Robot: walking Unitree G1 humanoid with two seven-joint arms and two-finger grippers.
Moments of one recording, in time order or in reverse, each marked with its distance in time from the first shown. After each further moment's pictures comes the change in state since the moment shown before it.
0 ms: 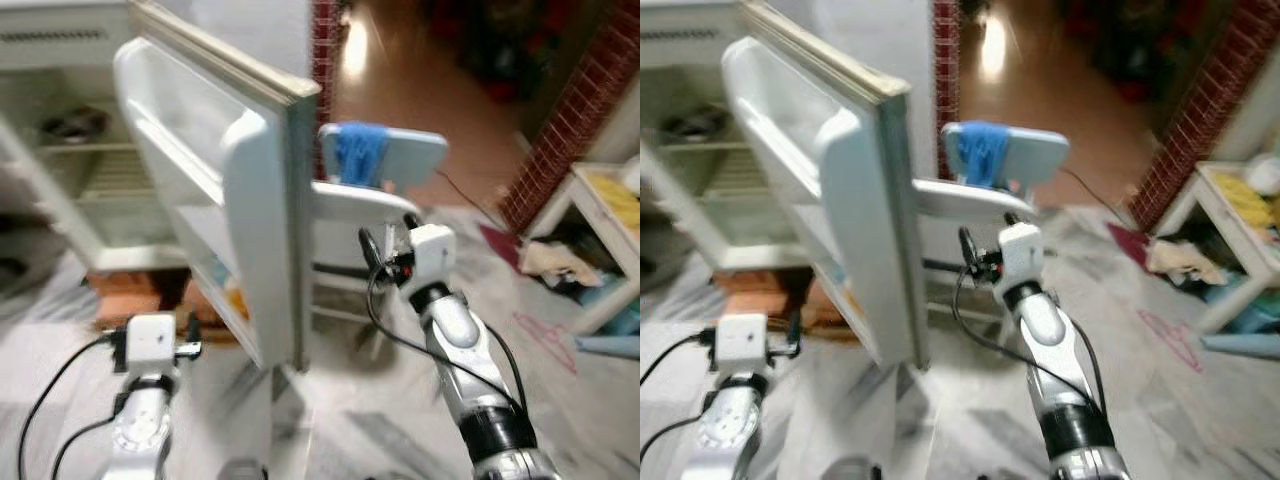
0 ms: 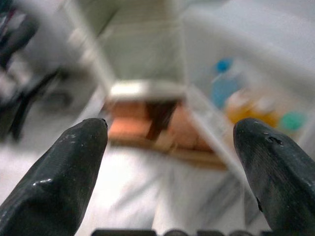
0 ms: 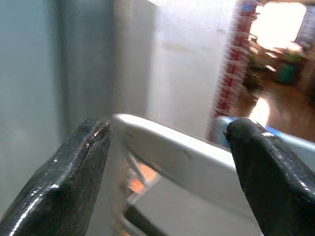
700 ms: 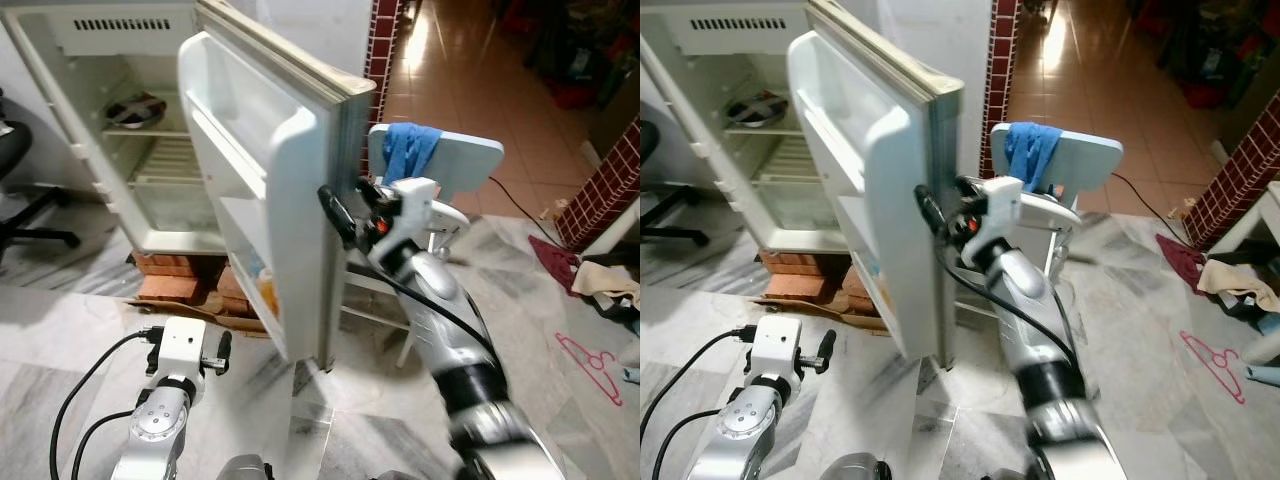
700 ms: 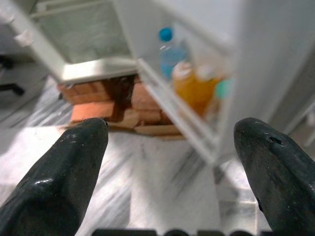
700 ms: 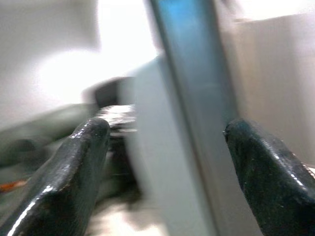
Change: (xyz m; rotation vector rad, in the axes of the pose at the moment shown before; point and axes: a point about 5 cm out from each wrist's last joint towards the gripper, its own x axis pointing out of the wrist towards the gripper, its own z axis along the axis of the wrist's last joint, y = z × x) left arm 0.009 -0.037 0.004 0.074 0.070 -0.246; right arm 0.006 0.047 0.052 0.507 -0.142 0.569
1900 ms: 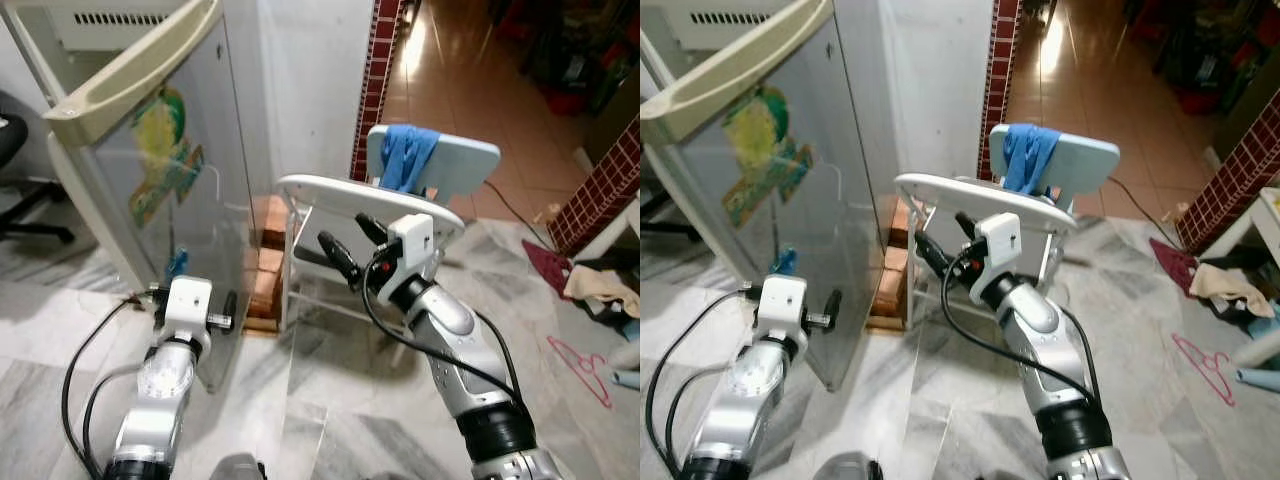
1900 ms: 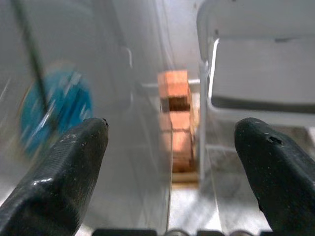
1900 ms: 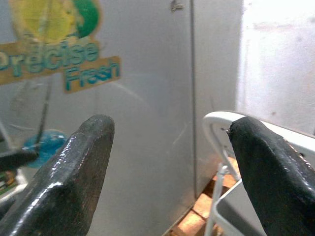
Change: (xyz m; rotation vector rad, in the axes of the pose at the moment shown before) left arm 0.034 0.009 0.055 0.051 -0.197 0.009; right arm -0.039 -0.024 -0.026 -0.239 0.165 -0.341
